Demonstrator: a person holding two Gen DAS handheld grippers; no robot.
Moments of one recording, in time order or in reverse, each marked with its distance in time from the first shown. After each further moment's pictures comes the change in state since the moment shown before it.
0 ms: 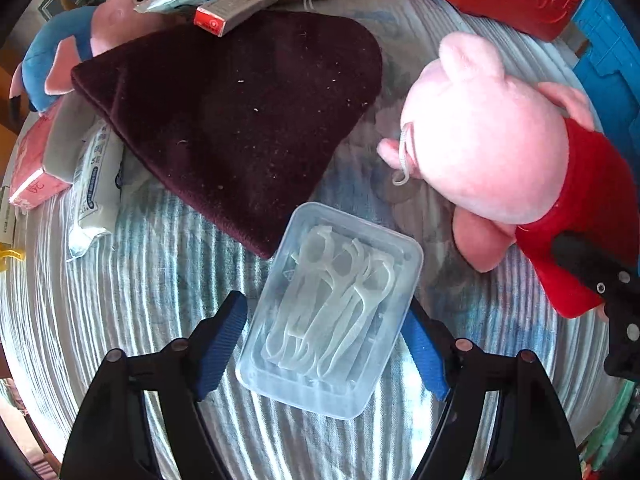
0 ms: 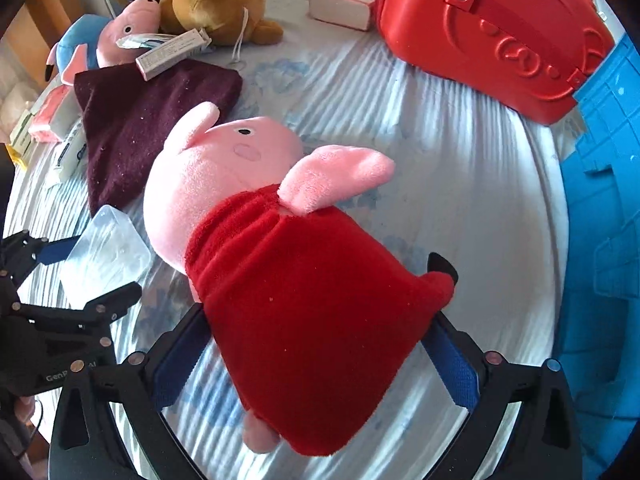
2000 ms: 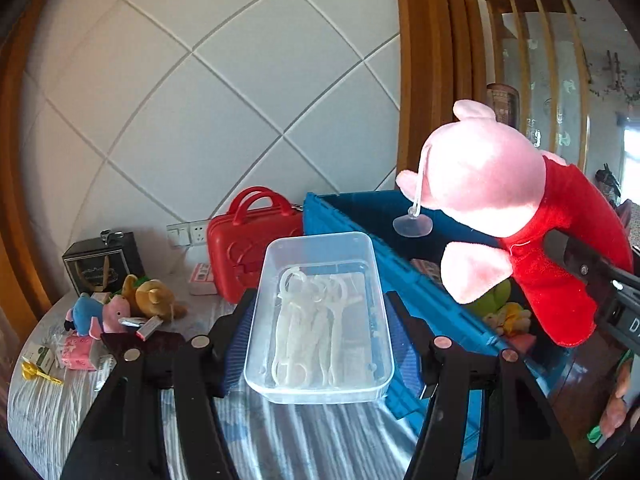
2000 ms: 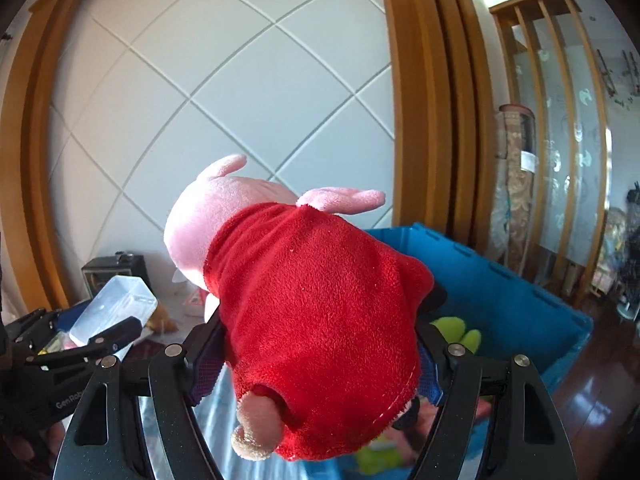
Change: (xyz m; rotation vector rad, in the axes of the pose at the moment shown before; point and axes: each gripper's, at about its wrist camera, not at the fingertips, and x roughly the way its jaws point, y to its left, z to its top) left arm -0.354 -0.264 -0.164 0.226 -0.958 -0.202; right arm -0.395 -0.157 -0.291 0.241 -1.008 -0.124
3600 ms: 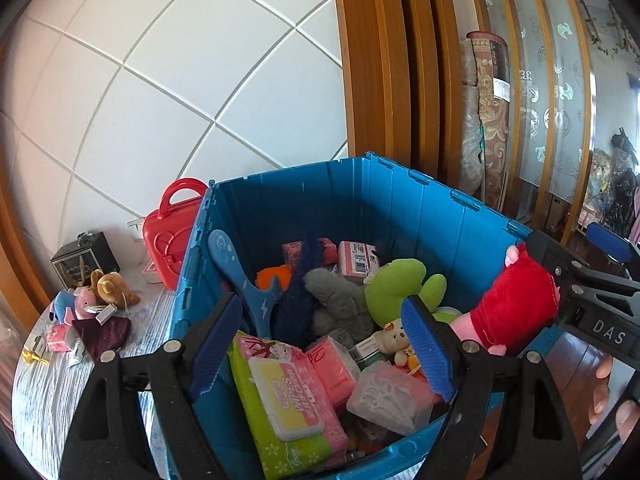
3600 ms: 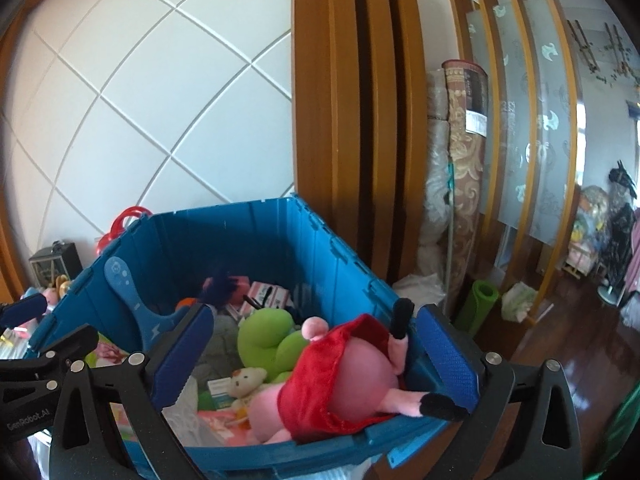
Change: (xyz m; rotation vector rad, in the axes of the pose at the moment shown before) left arm 0.064 -0.247 0.010 0.067 0.104 0.107; right arm 0.057 -0.280 -0.020 0.038 0.088 -0.040
